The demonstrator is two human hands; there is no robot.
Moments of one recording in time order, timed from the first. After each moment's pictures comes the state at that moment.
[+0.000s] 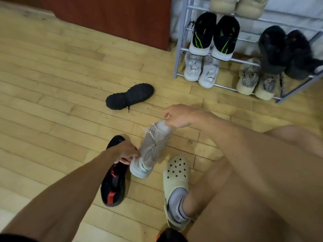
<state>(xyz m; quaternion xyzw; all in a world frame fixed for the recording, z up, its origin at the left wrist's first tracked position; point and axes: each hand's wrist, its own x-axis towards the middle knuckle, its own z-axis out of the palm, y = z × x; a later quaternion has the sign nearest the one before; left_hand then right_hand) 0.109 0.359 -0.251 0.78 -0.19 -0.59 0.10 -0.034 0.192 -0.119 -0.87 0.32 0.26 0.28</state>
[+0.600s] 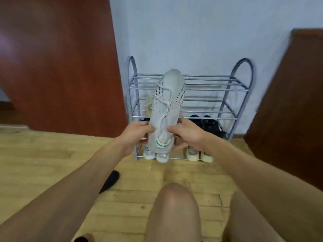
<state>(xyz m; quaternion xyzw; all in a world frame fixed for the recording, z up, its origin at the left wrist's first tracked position) -0.008 0.177 0.063 0.66 -0.42 -0.43 0.45 -0.173 0.115 0.064 -0.66 0.46 -0.20 0.56</state>
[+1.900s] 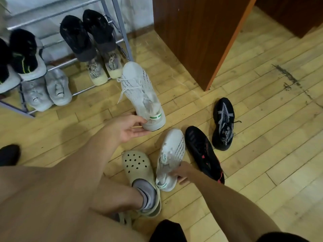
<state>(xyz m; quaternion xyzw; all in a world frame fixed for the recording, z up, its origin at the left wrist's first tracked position) -0.298 0.159 -0.152 0.61 -0.24 -0.73 0.17 -0.471 0.310 -0.302 -0.25 0.72 0.02 0.64</state>
